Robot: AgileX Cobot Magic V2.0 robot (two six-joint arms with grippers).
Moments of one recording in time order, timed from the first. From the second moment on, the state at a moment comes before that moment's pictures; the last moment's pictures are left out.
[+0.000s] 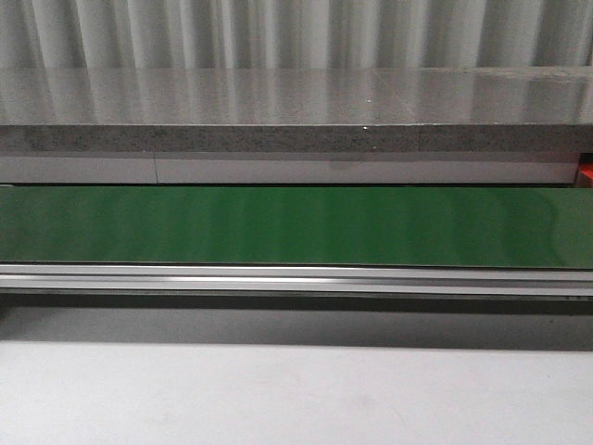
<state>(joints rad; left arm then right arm) 0.33 1.86 -1.30 -0.21 0.86 -0.32 0.08 0.04 -0.44 0.12 0.78 -0.22</state>
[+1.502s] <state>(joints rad) 0.20 1.69 -1.31 -0.20 1.05 0.23 0.08 0.04 -0.44 0.12 0.78 -0.22</state>
